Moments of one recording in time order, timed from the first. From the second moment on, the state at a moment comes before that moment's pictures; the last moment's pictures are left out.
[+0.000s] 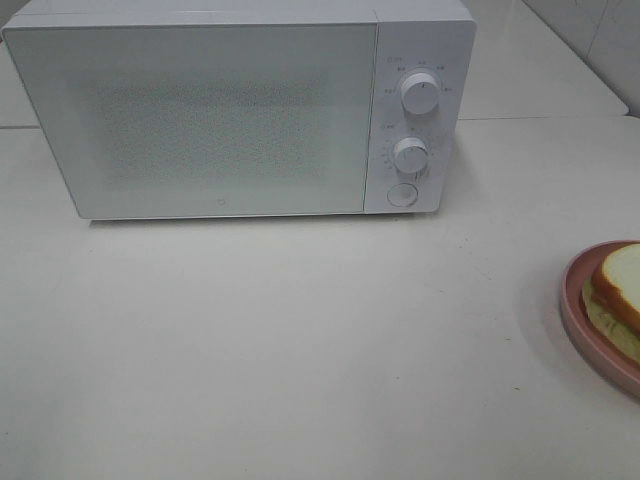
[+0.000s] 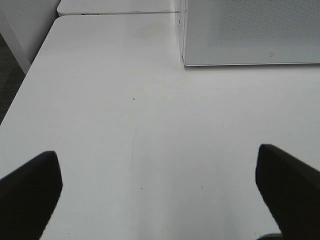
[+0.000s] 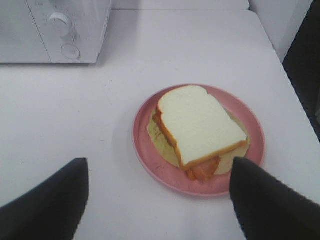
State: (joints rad) left arm 0.12 0.00 -0.50 -0.10 1.05 0.12; right arm 0.05 0.00 -0.51 -0.07 1.01 0.05
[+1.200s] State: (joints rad) left arm 0.12 0.00 -0.50 -0.10 1.05 0.12; right arm 0.12 0.45 -0.45 0.04 0.30 -0.08
